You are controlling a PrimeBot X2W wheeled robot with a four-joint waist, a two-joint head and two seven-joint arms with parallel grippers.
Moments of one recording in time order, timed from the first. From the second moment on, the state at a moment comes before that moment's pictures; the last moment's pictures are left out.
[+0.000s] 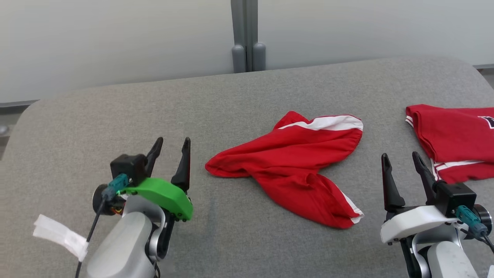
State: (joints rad) left arm -0.49 0.20 -0.58 0.59 -0.70 0.04 -0.26; right arm -0.08 -0.05 -0.06 0.17 0.10 0.13 -0.20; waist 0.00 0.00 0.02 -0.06
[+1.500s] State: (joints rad) left arm -0.12 0.08 -0.31 0.37 -0.43 0.06 -0.26; right arm 0.00 -0.05 -0.03 0.20 0.14 0.13 -0.23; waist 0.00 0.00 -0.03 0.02
